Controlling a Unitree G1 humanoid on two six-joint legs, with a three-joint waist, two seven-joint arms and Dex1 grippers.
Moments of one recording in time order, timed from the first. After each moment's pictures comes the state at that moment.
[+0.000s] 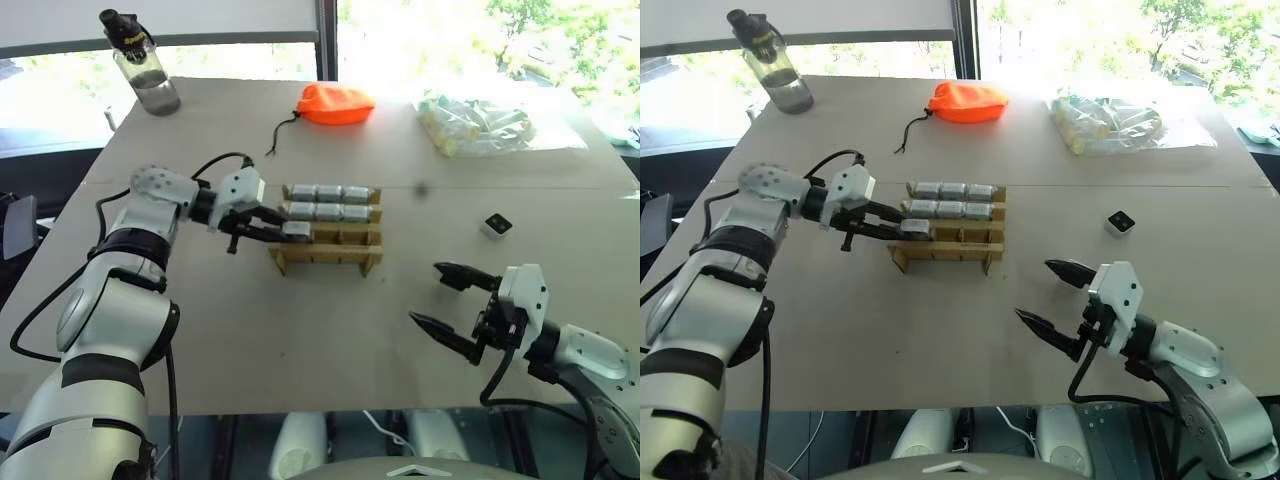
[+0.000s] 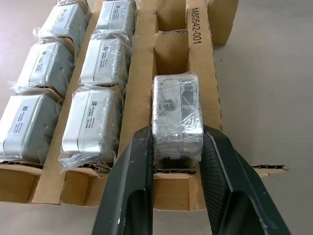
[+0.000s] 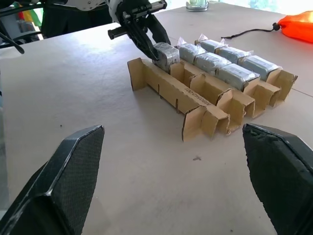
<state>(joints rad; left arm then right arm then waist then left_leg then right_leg) -1.09 0.73 -0.50 1.17 -0.35 -0.41 -1.60 0.18 -0.57 -0.02 -0.65 0.55 0.32 0.75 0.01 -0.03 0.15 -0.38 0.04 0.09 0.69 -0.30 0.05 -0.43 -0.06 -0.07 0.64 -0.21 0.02</state>
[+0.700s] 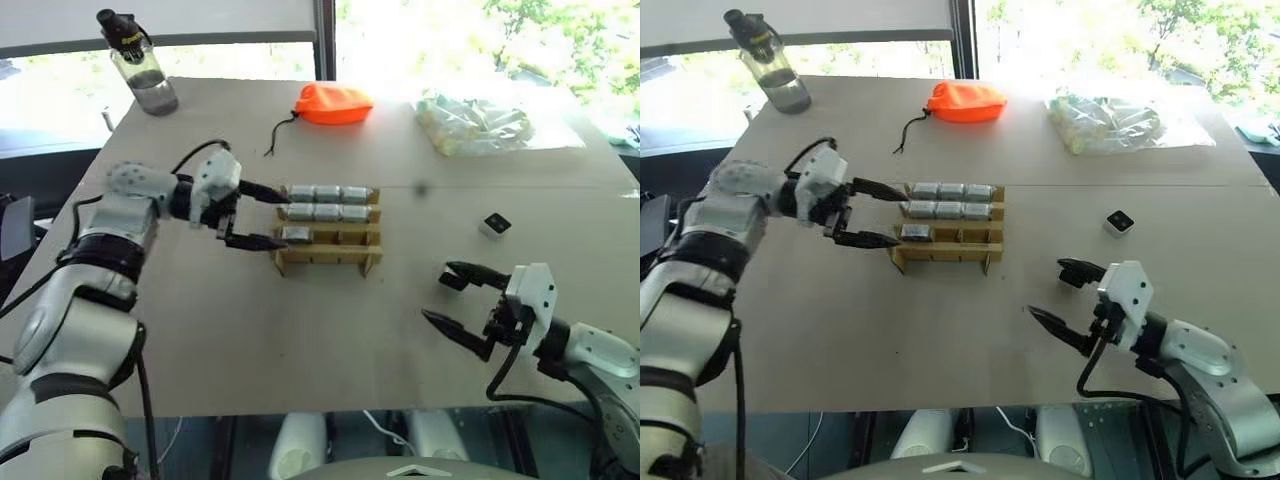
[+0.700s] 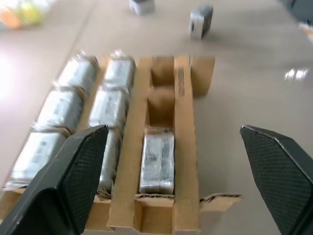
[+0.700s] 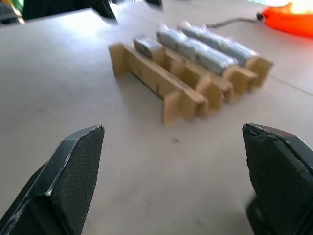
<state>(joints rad) -0.87 0.99 -0.42 0.66 -0.76 -0.07 -1.61 0.19 -0.65 -0.10 -0.57 0.52 0.30 0.78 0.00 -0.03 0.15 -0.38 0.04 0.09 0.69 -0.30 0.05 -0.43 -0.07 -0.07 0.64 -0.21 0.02</state>
